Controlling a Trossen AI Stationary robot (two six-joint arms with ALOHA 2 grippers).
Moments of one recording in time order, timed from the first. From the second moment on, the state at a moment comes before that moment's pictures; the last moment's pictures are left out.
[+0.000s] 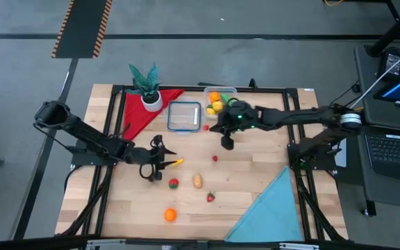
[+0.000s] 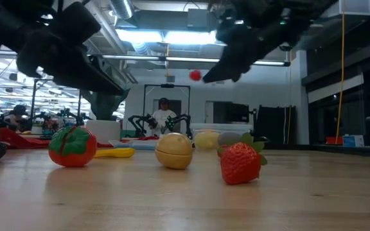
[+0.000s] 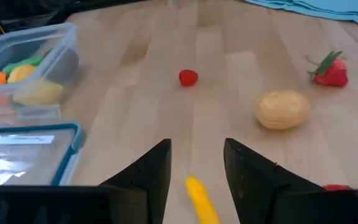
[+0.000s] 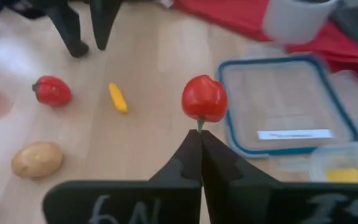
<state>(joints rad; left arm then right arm) -0.32 1.21 0.35 0.36 -0.45 -0.05 -0.21 1.49 0.90 0.00 -0.16 -0.06</state>
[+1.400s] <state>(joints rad) 0.10 1.21 0.35 0.71 -0.05 0.08 -0.21 1.23 0.22 0.98 -0.04 -0.01</state>
